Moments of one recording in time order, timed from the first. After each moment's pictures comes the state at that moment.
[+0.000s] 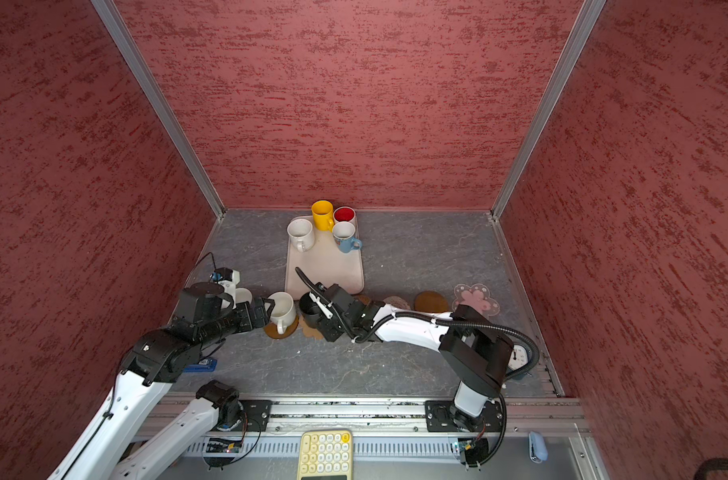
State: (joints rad) left arm -0.37 0.66 0.86 -0.94 -0.03 -0.50; right arm 1.01 1.68 1.03 -0.17 -0.05 0.24
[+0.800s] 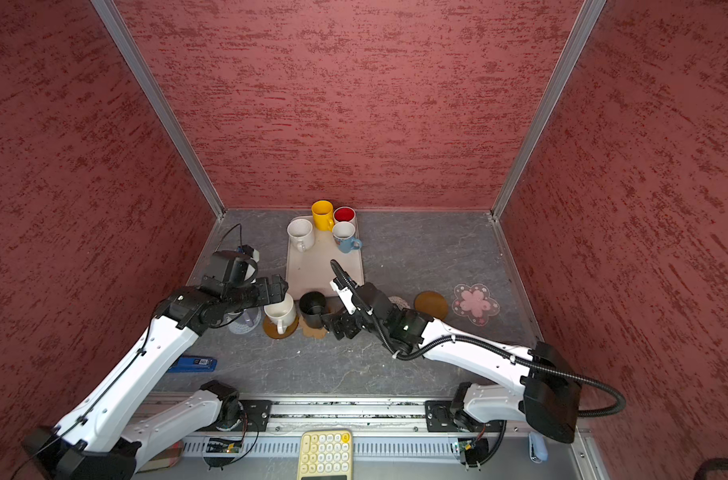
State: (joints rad) left arm -0.38 1.03 1.03 -0.89 -0.03 -0.49; right arm 1.00 1.23 0.83 -0.15 0.04 0.25
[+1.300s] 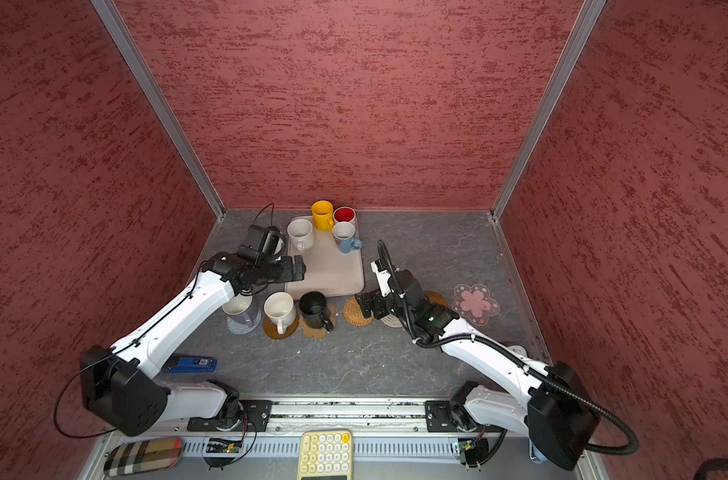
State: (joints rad) left arm -0.39 1.39 1.23 -0.80 -0.07 -0.44; right arm 0.68 1.18 0.72 -0.09 -0.06 0.29
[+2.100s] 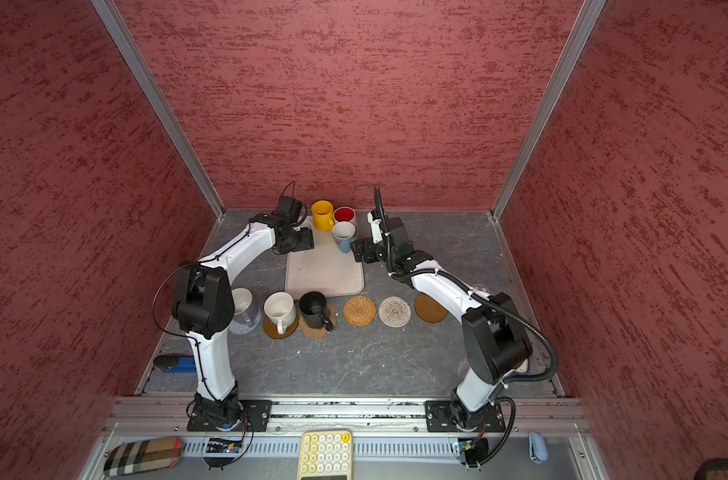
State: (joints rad) left arm -0.28 2.01 1.71 -0.77 -0.05 -0.41; right arm 0.48 1.68 1.25 -0.06 -0.15 0.29
